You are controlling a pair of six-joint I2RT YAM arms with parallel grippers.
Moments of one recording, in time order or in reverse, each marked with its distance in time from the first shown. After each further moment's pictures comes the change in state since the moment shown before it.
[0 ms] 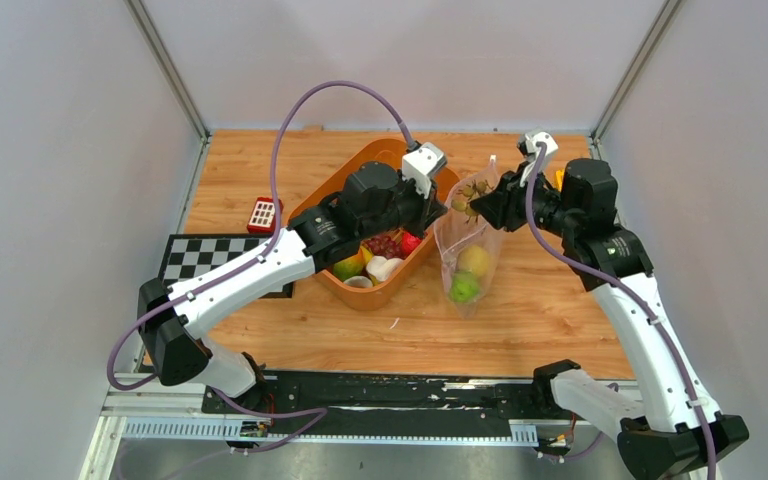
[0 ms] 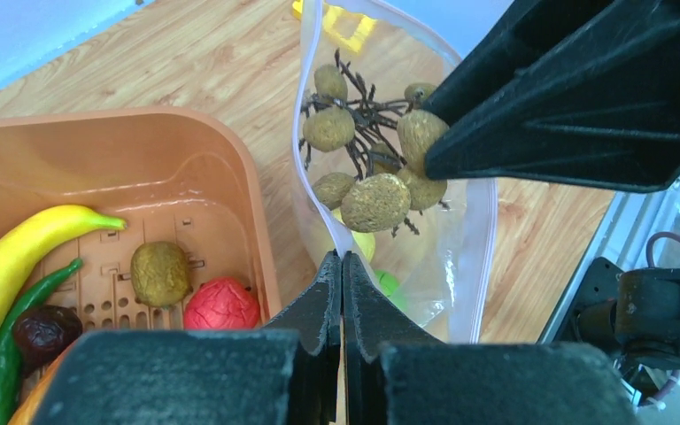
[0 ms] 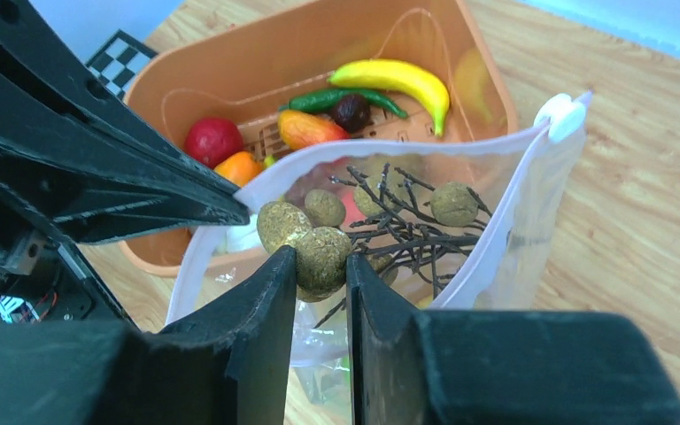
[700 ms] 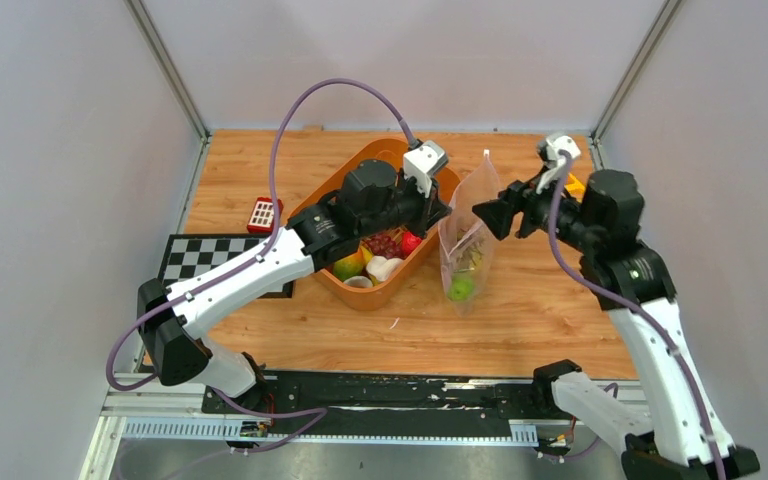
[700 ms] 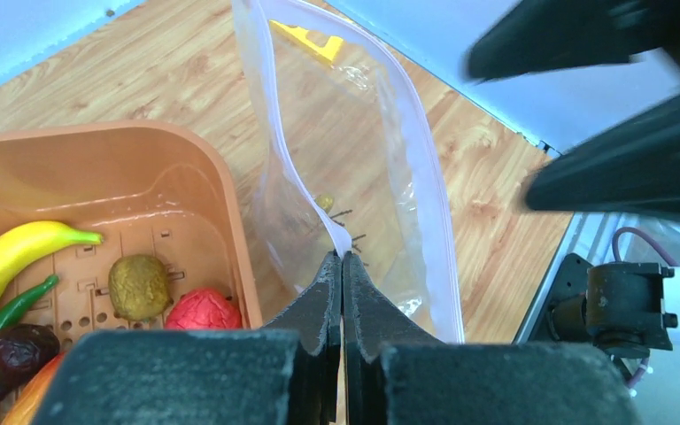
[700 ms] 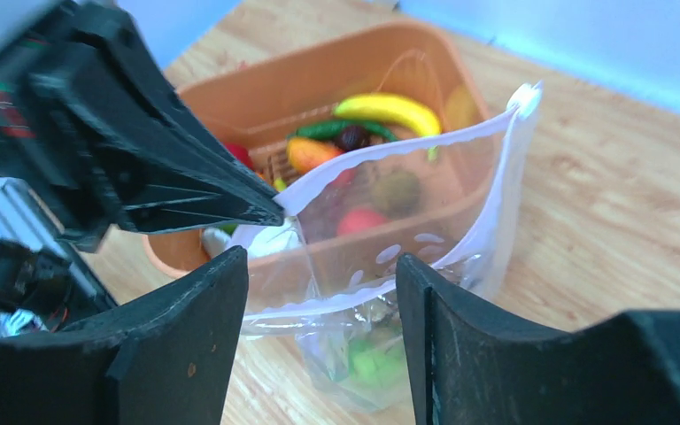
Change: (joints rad) left arm 0.000 0.000 0.015 0.002 0.056 -0.015; right arm 0.004 -0.051 0.031 -0.064 0.008 0.006
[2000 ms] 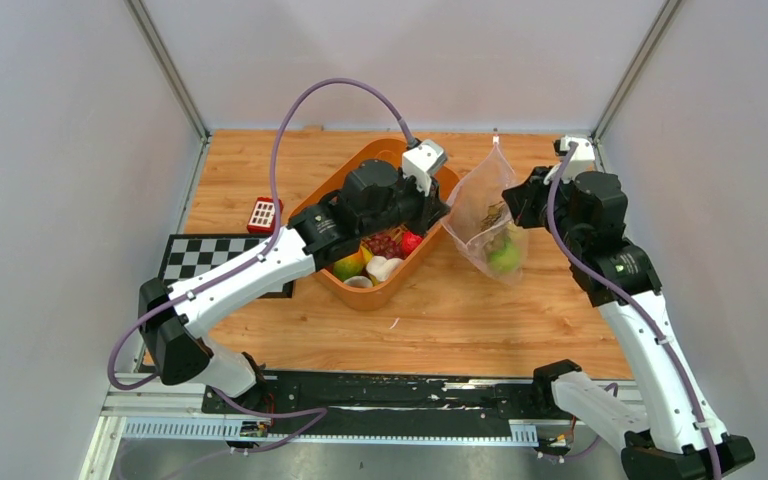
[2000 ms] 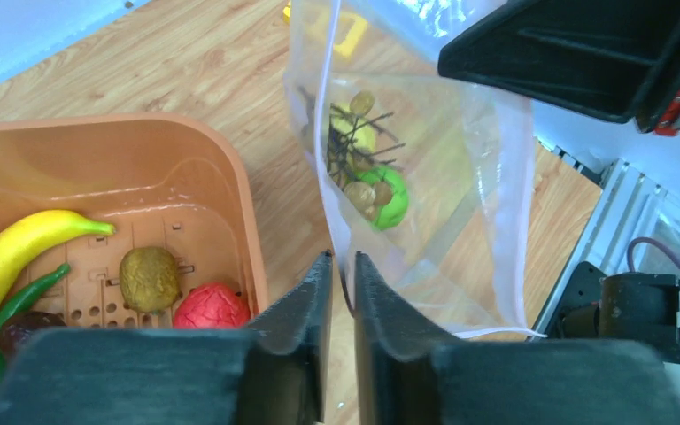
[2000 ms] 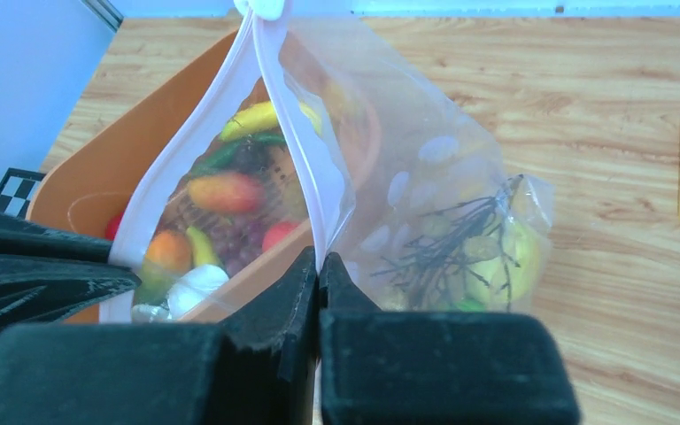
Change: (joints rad) left arm 0.001 0.003 0.002 -0.003 -0.040 -0.005; right arm 0.005 -0.013 -0.074 0.035 0.376 0.186
